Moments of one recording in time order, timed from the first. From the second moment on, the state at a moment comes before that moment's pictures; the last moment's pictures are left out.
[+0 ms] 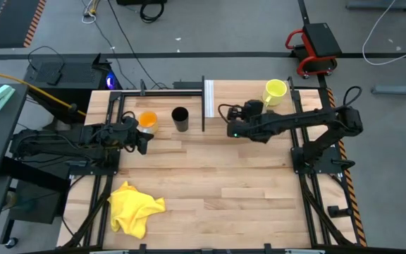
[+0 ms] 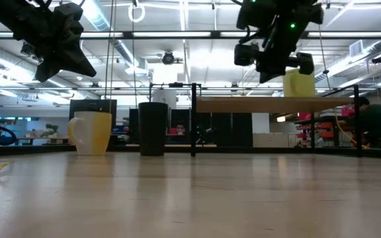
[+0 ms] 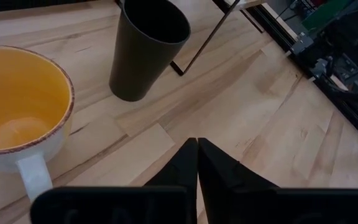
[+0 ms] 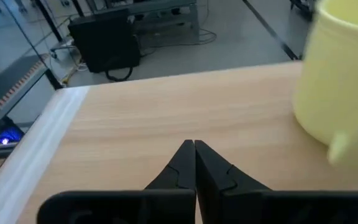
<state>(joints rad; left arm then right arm) 0.05 0.59 0.51 -0.51 -0.33 -0.79 -0.09 1.50 1.06 -0.75 1.15 1.34</state>
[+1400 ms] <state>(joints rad) 0.05 0.59 0.51 -0.51 -0.34 -0.84 -0.20 1.50 1.05 -1.08 1.10 1.57</state>
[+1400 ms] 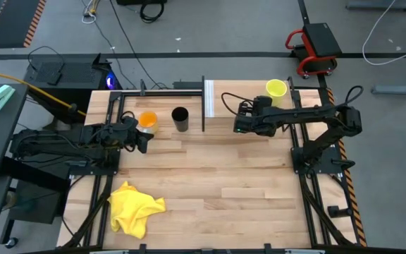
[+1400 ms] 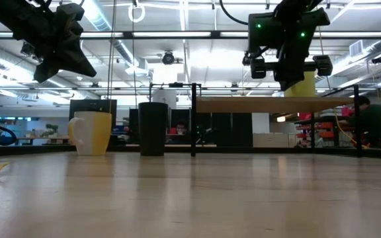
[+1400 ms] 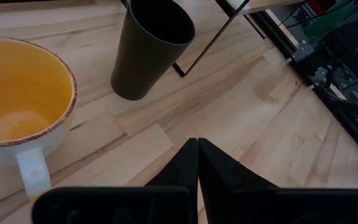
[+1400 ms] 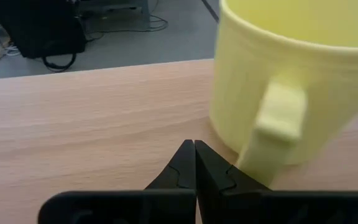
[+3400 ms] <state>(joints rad) 0.05 0.59 0.51 -0.51 -0.34 -0.84 -0.16 1.50 1.05 -1.49 1.00 1.91</state>
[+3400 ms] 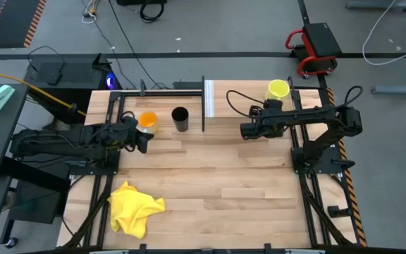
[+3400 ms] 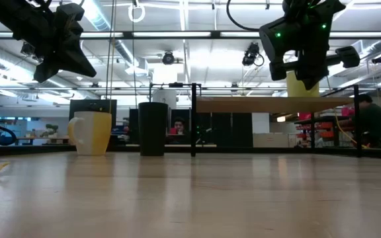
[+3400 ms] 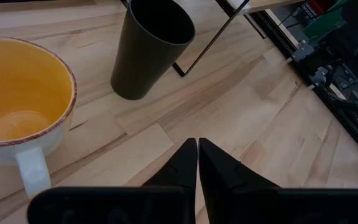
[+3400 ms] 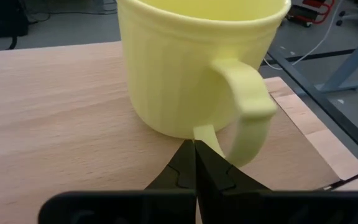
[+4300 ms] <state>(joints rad) 0.05 0.59 0.51 -0.51 -0.37 -0.84 0.18 1.50 1.39 -1.21 1.09 1.25</state>
